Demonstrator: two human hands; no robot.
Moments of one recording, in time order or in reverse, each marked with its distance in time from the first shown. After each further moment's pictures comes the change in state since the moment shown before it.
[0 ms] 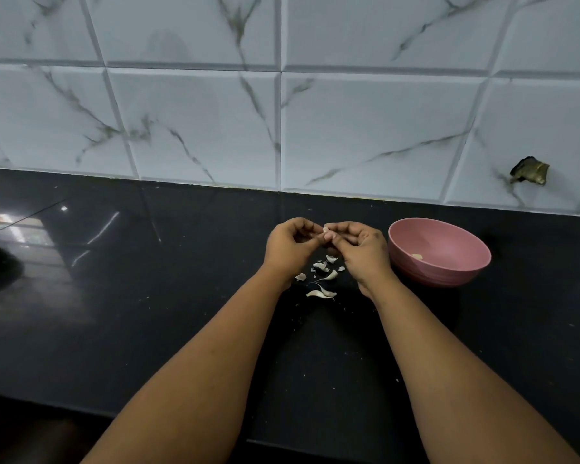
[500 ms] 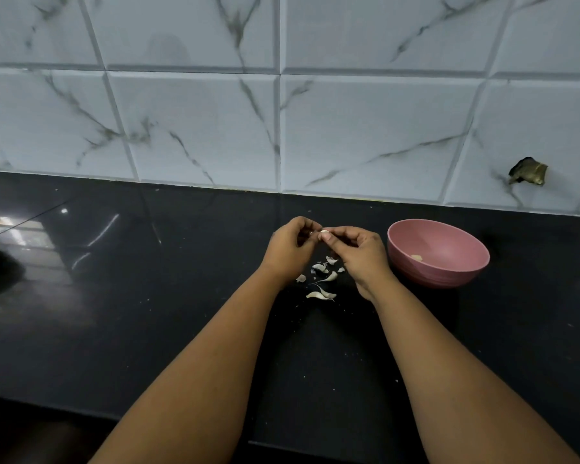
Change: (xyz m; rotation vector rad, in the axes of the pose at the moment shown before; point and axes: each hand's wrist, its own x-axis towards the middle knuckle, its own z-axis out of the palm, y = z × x) left_hand 0.006 -0.005 -0.005 0.238 -0.039 0.125; right_hand -0.001 0.001 0.000 -0.025 0.012 0.009
